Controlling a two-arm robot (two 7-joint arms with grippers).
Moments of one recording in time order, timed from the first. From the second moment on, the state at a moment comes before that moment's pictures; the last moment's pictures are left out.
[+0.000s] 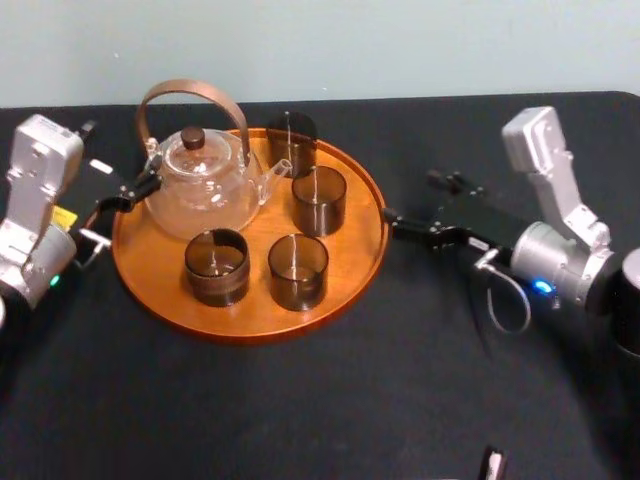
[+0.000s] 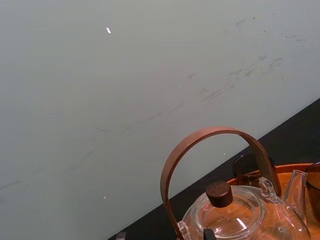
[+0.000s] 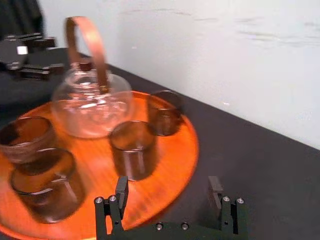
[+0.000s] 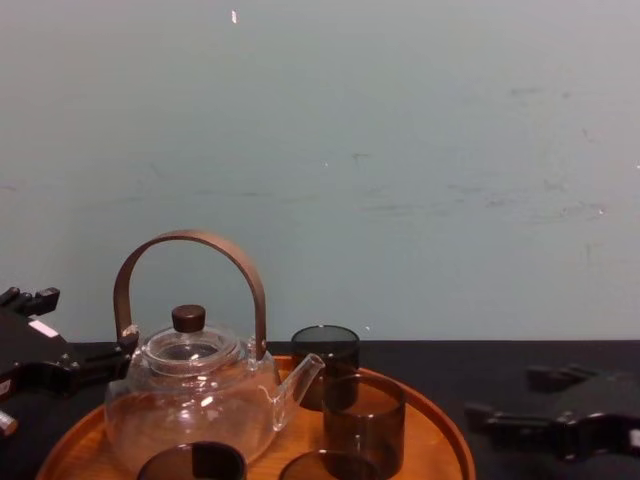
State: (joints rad) left arm -0.20 0.60 0.45 -1.41 -0.25 -0.12 0.03; right arm 0.21 0.47 -0.40 -1.44 0.37 0.10 0.43
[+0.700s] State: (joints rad) left arm -0.20 0.60 0.45 -1.41 -0.25 -0.12 0.03; right arm 0.16 0.48 -0.31 -1.47 0.35 0.09 0.33
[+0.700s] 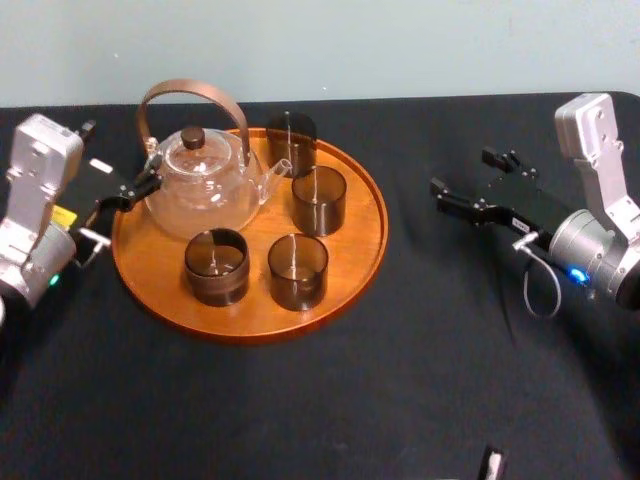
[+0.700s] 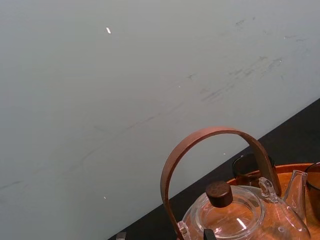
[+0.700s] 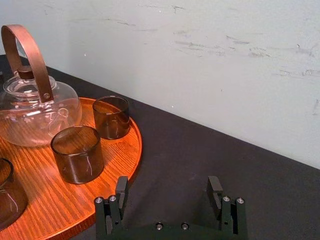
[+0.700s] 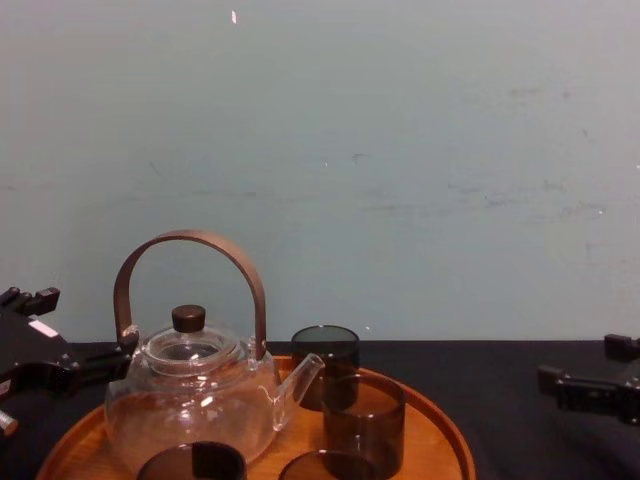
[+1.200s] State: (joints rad) left arm -0.20 0.60 0.45 -1.41 -0.25 -0.12 0.03; right arm 0.16 0.48 -0.31 -1.47 0.35 0.09 0.34
